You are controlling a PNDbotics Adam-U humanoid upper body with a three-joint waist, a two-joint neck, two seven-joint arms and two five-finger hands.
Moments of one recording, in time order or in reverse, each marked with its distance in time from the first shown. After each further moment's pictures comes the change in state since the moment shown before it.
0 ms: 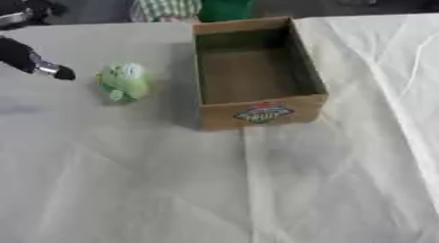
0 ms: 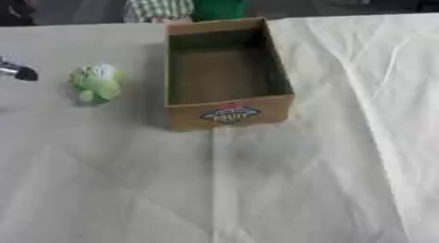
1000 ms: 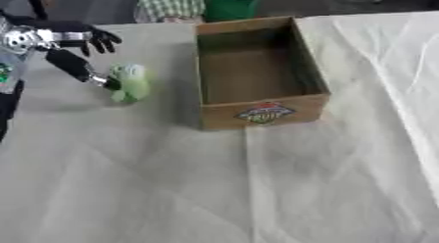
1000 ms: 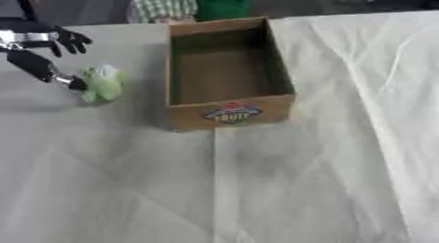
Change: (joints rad) left arm -0.087 -0.136 -0.030 0.150 0.048 0.066 -0.160; right arm -0.009 0.000 0.007 0.000 -0.007 0.006 0.012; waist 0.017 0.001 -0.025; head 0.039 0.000
